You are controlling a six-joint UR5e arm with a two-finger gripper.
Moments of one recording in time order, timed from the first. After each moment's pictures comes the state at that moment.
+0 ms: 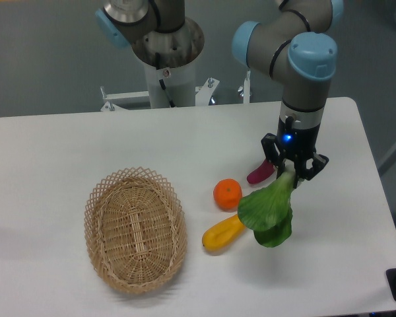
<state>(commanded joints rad) 2.69 -1.83 -1.70 -0.92 1.41 1.35</state>
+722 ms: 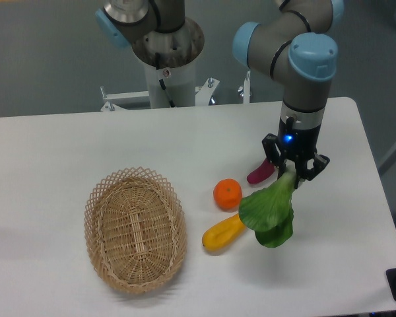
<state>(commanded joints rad) 2.70 -1.84 -1.70 -0.92 1.41 1.35</state>
